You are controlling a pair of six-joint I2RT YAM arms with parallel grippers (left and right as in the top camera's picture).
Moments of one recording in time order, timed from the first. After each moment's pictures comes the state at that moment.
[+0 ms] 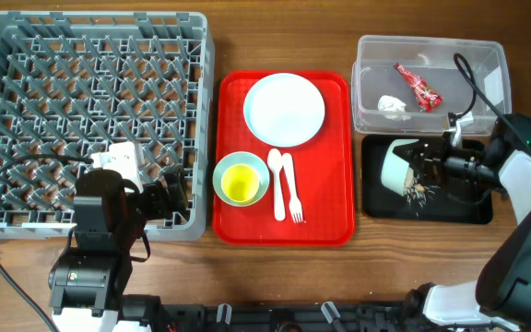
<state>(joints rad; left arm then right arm) -0.06 0.70 0.66 -0.65 0.07 -0.26 -0.44 1.62 0.94 -0.82 -1.08 0.08</state>
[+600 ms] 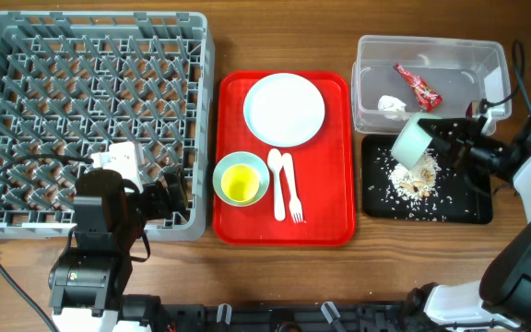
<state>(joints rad) -0.06 0.70 0.66 -0.65 0.07 -0.26 -0.55 1.64 0.93 -0.49 -1.36 0.48</state>
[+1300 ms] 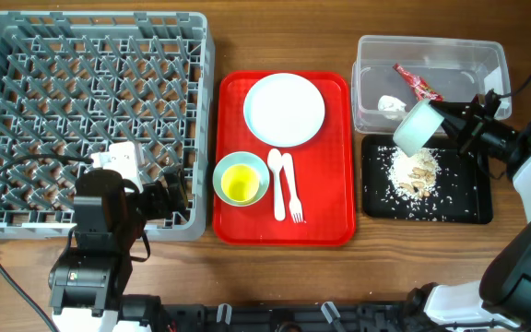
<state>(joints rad) -0.06 0.70 0.66 -0.65 0.07 -0.26 -0.55 1.64 0.93 -0.16 -1.41 1.10</state>
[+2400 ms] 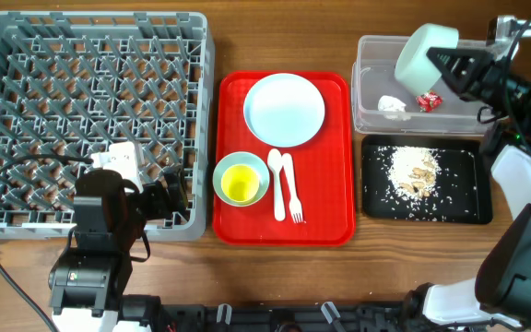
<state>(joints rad) -0.06 0.70 0.66 -0.65 0.07 -0.26 -0.39 1.64 0.97 1.23 -1.41 1.66</state>
